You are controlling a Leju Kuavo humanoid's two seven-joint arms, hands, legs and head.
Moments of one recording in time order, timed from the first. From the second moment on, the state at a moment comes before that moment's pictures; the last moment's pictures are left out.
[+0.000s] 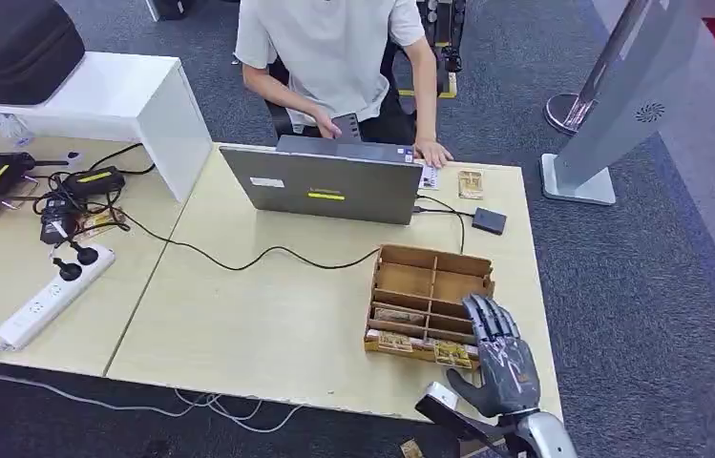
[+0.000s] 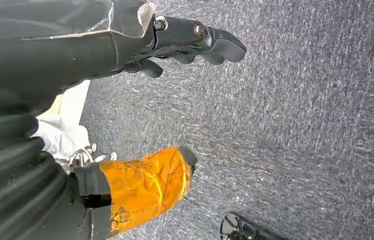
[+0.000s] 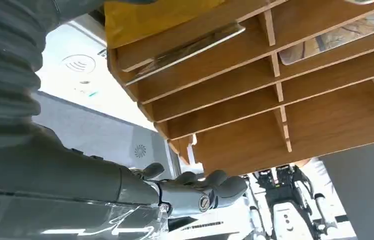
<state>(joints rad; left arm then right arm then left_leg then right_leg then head) -0.09 -0.19 1.20 -0.20 -0.97 0.01 0.07 -0.03 -0.05 0.42 -1.06 0.99 -0.49 -0.26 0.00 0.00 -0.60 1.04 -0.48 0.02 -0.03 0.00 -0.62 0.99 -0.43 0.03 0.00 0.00</state>
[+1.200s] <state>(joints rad) -0.09 -0.19 1.20 -0.20 -0.97 0.01 0.07 -0.03 -0.04 0.42 -1.06 0.94 -0.46 -0.28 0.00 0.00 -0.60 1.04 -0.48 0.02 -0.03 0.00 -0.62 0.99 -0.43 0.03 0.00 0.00</state>
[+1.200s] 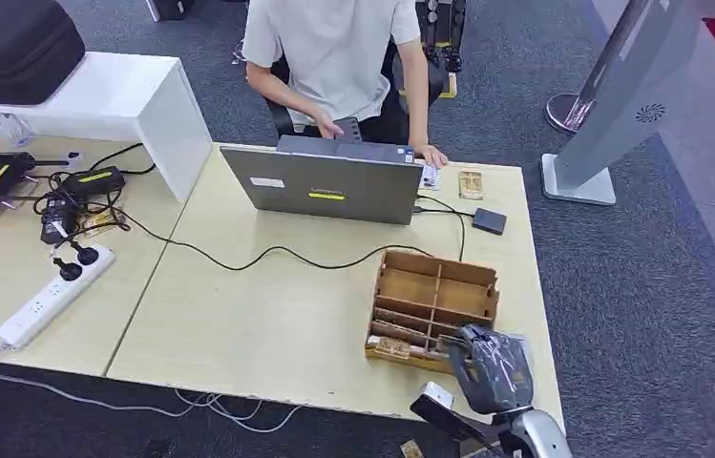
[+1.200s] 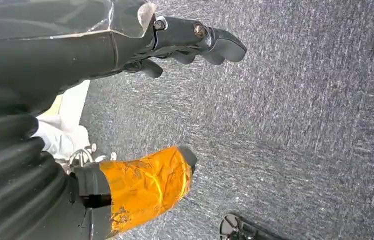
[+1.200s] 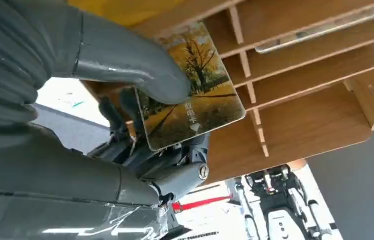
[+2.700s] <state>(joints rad) -0.09 -0.18 1.19 -0.20 -1.09 -0.05 0.03 -0.90 0.04 0.31 -0.73 0.76 -0.20 -0.10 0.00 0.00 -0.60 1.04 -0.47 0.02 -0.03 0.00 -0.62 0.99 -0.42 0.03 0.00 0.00</state>
